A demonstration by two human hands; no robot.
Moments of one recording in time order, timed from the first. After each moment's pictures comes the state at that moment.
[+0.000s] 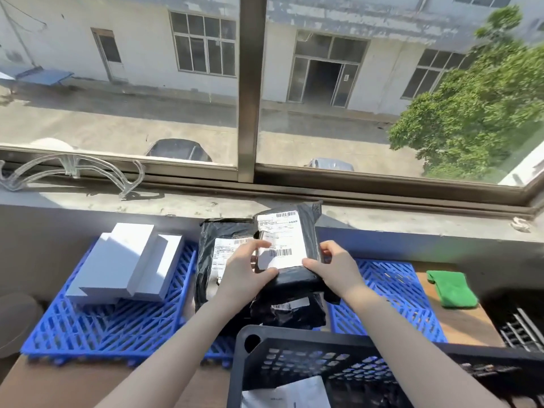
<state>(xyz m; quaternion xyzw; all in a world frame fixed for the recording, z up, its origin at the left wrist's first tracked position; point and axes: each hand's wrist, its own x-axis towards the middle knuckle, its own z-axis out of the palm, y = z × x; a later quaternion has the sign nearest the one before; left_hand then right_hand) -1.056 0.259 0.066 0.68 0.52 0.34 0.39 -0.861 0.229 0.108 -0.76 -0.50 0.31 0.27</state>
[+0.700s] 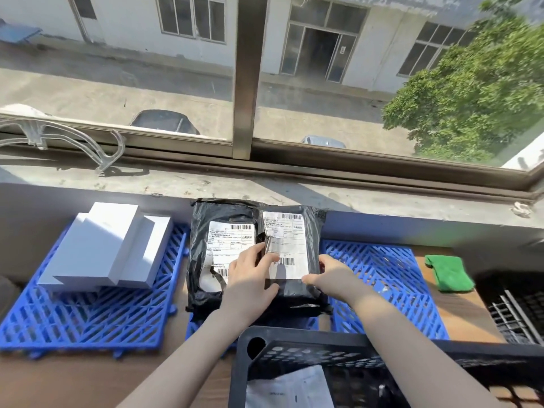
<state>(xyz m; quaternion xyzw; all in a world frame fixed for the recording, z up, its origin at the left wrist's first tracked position) -1.036 0.256 -0.007 0.80 0.51 0.23 0.23 -0.851 0.243 0.061 -0.80 -0.46 0.38 0.06</state>
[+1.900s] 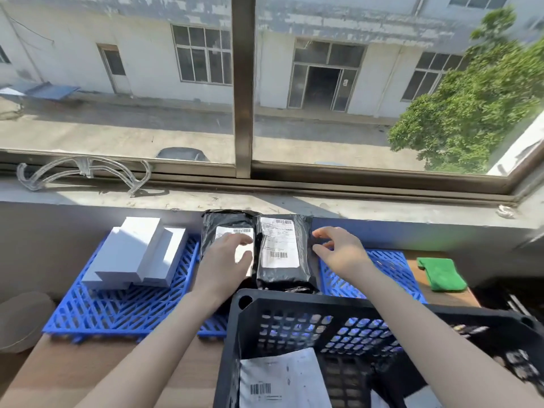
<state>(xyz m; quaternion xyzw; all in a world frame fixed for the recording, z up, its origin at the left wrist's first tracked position) -1.073 0.215 0.092 0.73 0.55 0.33 0.22 -0.838 0.189 0.143 -0.73 -0.61 0.22 0.21</state>
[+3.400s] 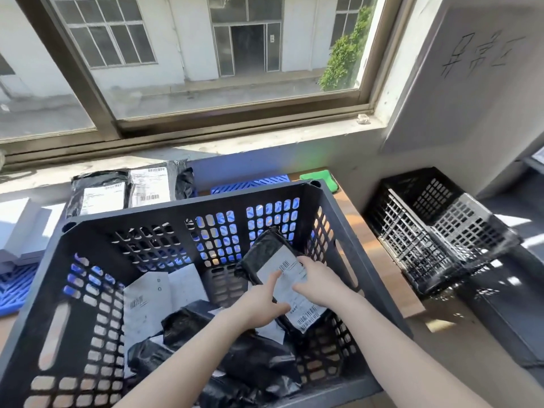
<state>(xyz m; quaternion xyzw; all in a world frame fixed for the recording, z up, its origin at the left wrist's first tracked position) -0.804 -0.053 0.035 0.78 0.42 -0.11 0.44 -0.652 -0.105 0.058 -0.80 -0.47 0.36 0.09</state>
